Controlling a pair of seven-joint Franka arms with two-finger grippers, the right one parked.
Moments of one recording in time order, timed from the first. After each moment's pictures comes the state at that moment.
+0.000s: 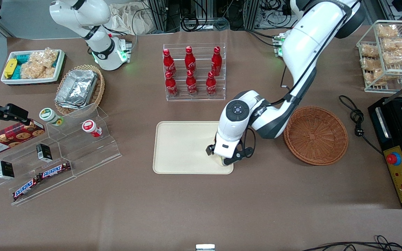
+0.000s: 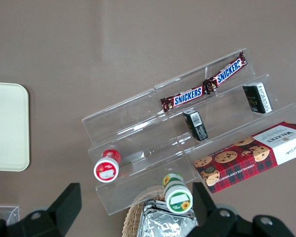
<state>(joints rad) -0.27 0.69 -0.44 -1.51 0.36 2.27 -1.31</state>
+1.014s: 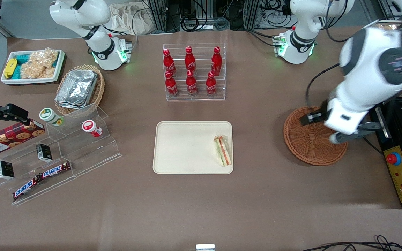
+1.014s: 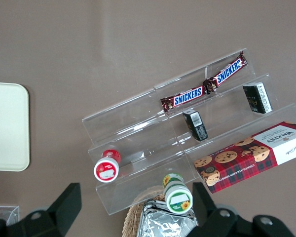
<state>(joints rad) -0.09 0.08 -0.08 -1.69 0.01 1.66 -0.36</state>
